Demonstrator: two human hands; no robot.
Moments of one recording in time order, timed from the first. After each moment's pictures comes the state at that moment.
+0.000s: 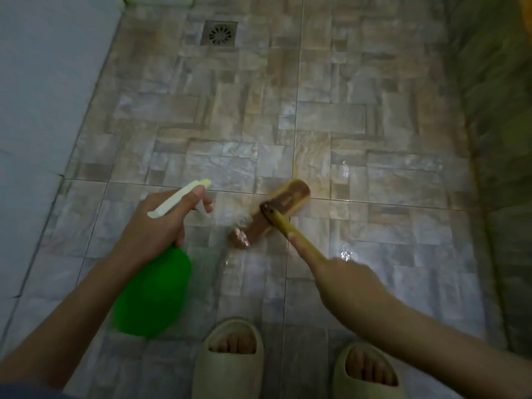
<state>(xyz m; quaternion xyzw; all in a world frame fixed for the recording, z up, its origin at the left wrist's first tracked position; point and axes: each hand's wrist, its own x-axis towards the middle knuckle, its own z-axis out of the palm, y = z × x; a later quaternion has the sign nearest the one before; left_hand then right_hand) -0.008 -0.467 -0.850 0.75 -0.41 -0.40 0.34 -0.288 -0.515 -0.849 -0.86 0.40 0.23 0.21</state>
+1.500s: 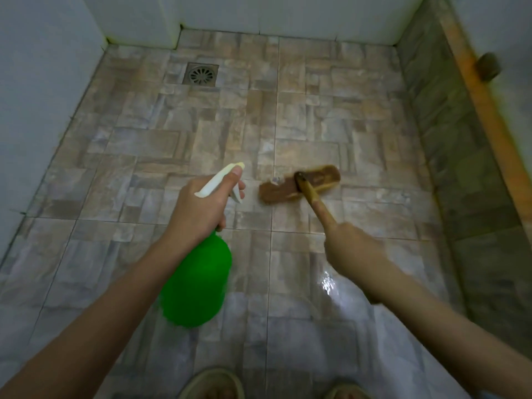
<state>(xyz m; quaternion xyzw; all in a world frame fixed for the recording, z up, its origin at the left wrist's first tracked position) -0.058 -0.567 -0.844 0.73 -0.37 -0.41 0.41 -0.289 -0.615 -0.855 -0.82 0.52 0.16 0.19</state>
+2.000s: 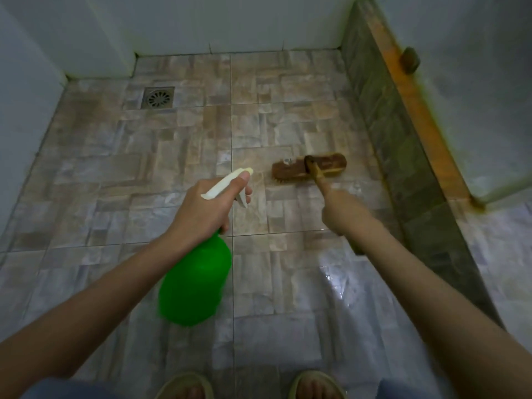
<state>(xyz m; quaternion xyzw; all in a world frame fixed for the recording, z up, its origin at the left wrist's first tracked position) -0.143 -0.594 -0.809 0.68 -0.45 -0.45 0.36 -0.374 -0.671 -0.863 -0.73 0.63 0.08 0.25</state>
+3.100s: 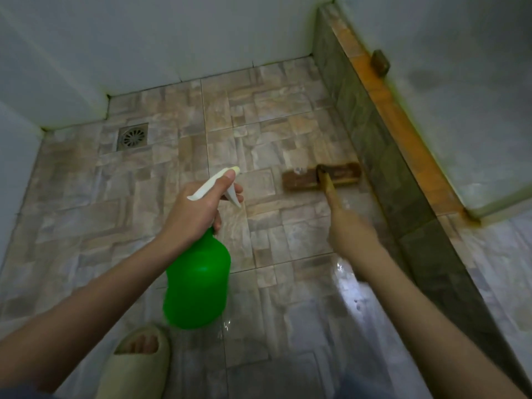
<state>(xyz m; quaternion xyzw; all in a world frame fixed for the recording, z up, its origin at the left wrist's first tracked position) -0.170 -0.679 -0.798 0.69 -0.46 -0.45 0.34 -0.415 -0.706 -0.872 -0.70 0.68 0.05 0.21</state>
